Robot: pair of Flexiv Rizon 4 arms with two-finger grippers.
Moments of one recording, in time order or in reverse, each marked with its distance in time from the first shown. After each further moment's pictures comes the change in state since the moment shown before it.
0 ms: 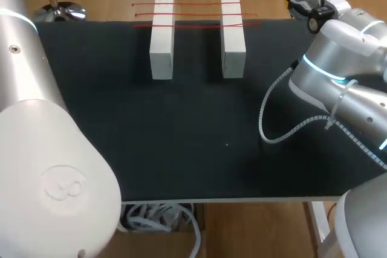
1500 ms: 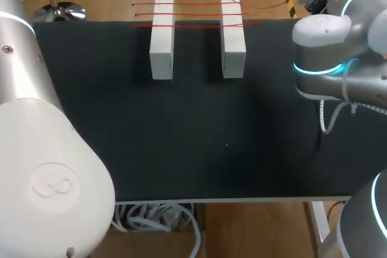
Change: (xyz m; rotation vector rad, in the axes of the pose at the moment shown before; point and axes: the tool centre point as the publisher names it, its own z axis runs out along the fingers) left arm 0.000 0.000 0.001 0.001 -0.001 0.001; right arm 0.007 0.041 -0.008 -0.154 -0.253 -0.882
